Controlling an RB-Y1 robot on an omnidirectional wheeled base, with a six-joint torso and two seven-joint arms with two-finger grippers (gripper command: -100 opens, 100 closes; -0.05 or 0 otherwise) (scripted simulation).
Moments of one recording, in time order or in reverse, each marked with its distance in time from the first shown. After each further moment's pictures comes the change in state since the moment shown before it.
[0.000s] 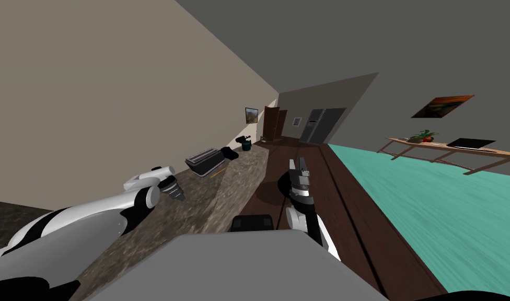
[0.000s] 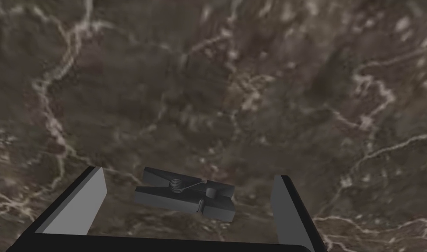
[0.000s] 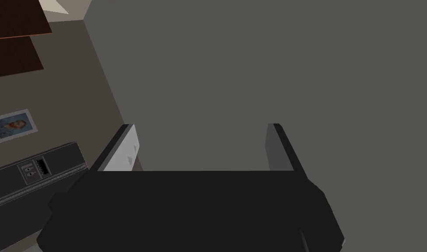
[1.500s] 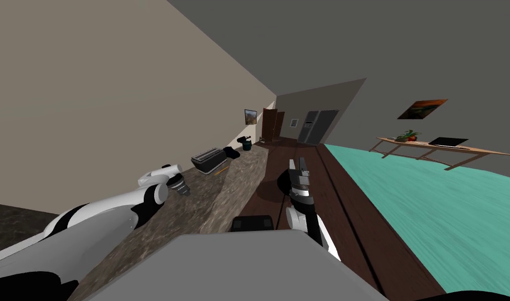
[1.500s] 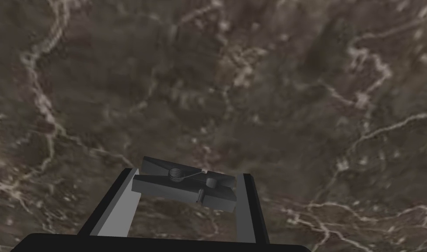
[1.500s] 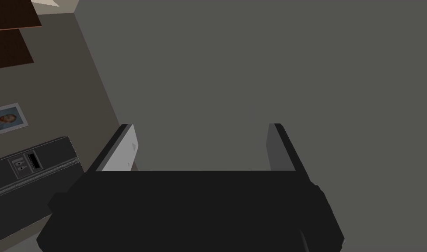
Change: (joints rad) left arm -0.036 -0.066 0.038 -0.026 -0.088 0.008 0.080; right arm 0.000 0.000 0.000 0.000 0.000 0.000 0.000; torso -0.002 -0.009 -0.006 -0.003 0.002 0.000
